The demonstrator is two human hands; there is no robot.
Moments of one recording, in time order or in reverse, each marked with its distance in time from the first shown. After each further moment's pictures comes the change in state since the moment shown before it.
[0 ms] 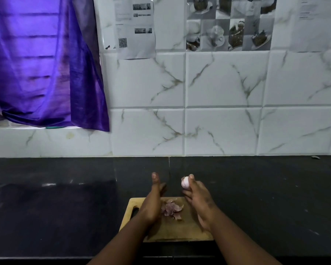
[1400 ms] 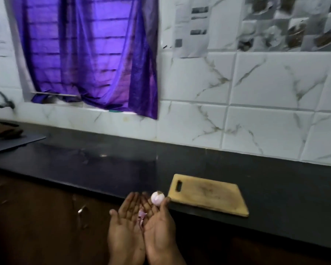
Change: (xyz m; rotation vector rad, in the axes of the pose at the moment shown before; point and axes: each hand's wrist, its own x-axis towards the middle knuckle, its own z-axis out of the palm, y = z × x) left_hand -0.213 -0.056 -0.088 -1.078 0.618 0.184; right_hand -0.196 0.067 0.193 0.846 -0.234 0.401
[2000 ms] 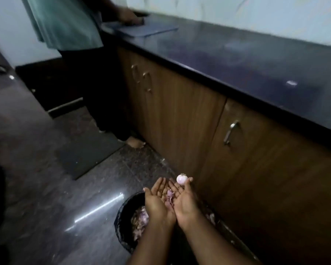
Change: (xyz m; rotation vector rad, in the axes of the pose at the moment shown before) left_hand 0.059 0.105 -0.381 -0.207 0.804 0.113; right_hand 0.040 0.403 -0.068 -0.455 0.149 0.677
